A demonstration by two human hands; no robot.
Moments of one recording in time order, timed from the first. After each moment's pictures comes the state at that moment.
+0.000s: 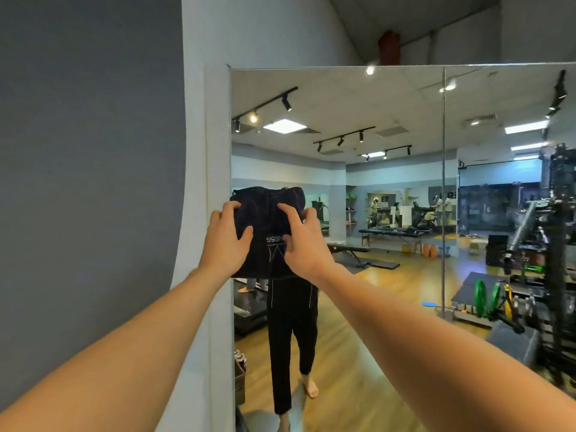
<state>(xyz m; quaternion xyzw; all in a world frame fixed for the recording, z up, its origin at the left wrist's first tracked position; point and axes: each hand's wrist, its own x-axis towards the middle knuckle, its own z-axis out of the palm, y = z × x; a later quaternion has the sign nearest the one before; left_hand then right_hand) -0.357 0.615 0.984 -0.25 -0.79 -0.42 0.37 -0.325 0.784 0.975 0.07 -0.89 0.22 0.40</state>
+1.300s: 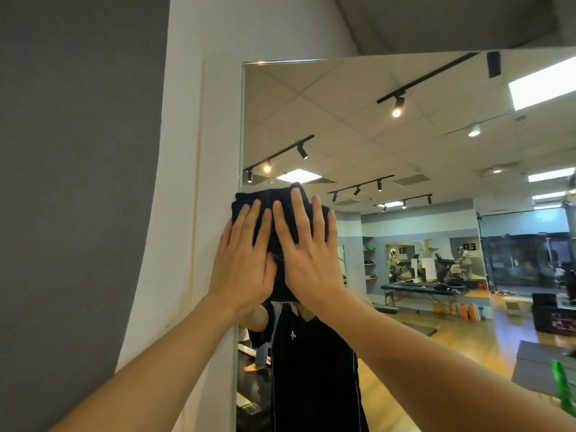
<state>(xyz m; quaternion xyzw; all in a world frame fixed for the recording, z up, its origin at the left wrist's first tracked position) -0.738 0.670 1.068 -0.29 -0.75 -0.12 0.59 -0.704 0.819 1.068 0.06 -0.74 -0.12 0.65</state>
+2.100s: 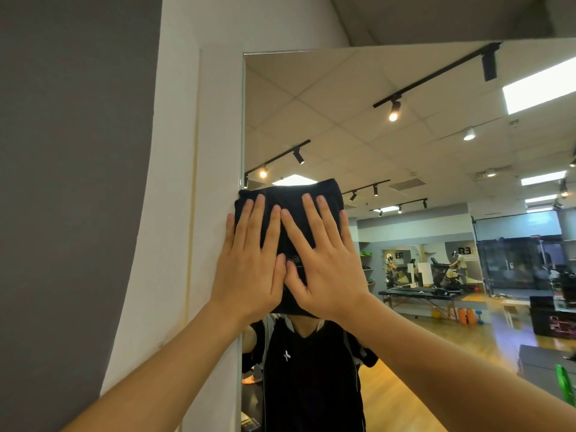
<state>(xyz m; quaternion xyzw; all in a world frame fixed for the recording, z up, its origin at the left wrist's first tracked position) -0.765 0.672 1.074 -0.29 -0.70 -0.07 0.65 -0.719 0.838 1.070 0.12 -0.74 -0.11 0.65</state>
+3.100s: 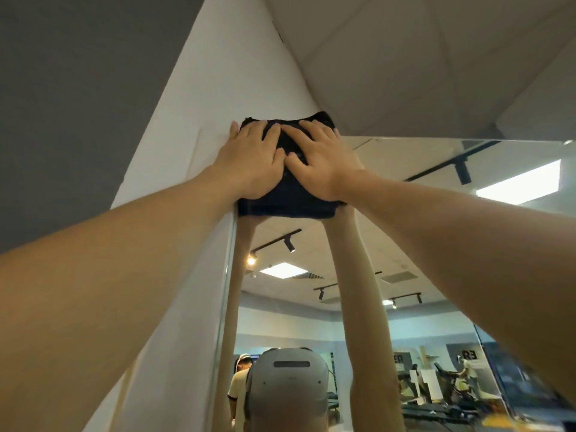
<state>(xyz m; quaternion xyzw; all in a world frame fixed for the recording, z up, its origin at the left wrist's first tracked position) -0.764 0.680 1.386 -0.26 -0.67 -0.07 0.69 -0.718 0.842 1.390 0.12 -0.72 -0.12 0.67</state>
